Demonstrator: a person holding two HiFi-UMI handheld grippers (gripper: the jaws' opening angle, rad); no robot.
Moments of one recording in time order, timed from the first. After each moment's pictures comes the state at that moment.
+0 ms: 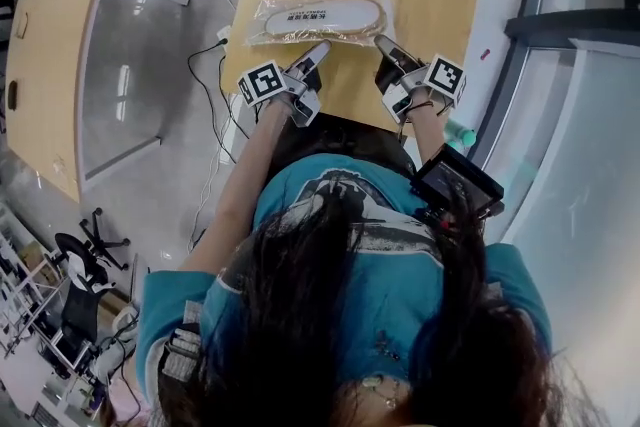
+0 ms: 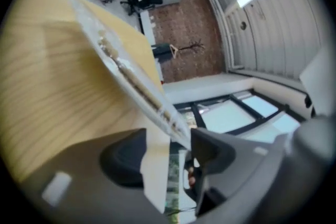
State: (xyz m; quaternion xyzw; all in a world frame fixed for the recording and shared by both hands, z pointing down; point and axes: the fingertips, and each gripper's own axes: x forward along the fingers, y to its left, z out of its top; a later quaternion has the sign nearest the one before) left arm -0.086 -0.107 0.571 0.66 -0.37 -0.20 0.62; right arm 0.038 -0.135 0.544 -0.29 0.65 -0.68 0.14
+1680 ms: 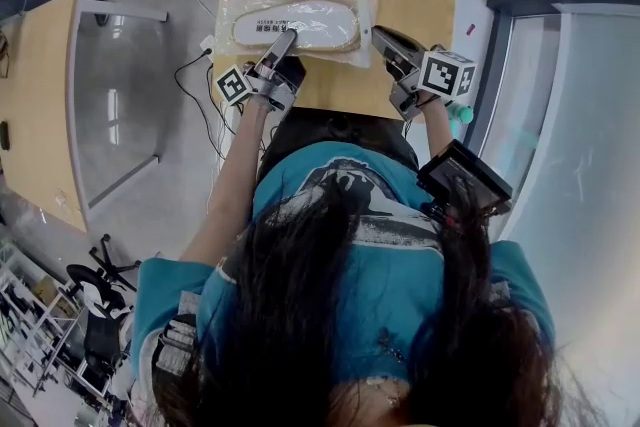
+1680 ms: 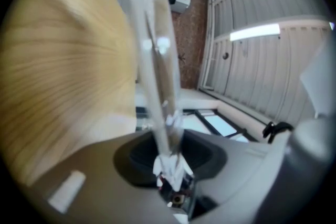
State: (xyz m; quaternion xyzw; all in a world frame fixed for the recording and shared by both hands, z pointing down) left arm -0.123 -0.126 0.537 0.67 -0.22 -0.37 0.60; right arm 0.044 -0.127 0.500 -0.31 0.82 -0.48 -0.01
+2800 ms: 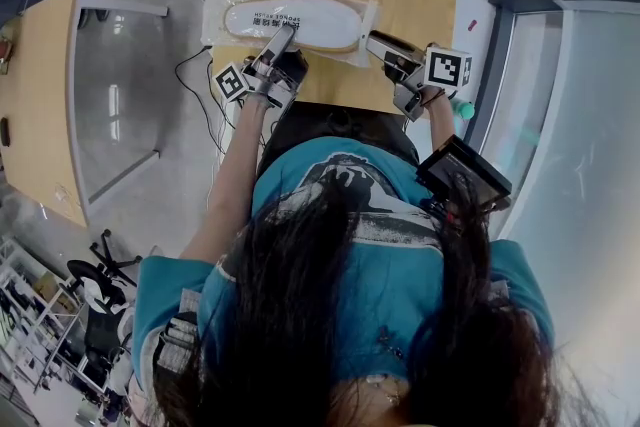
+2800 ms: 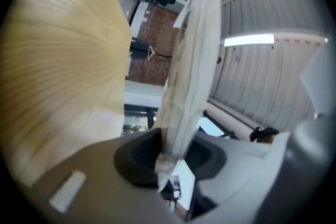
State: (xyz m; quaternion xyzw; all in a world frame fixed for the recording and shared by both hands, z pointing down) left arm -0.121 -0.121 0.513 0.67 -0.17 -0.41 0.59; right arm 0.034 -0.103 0.513 -0.22 0.80 -0.56 0.02
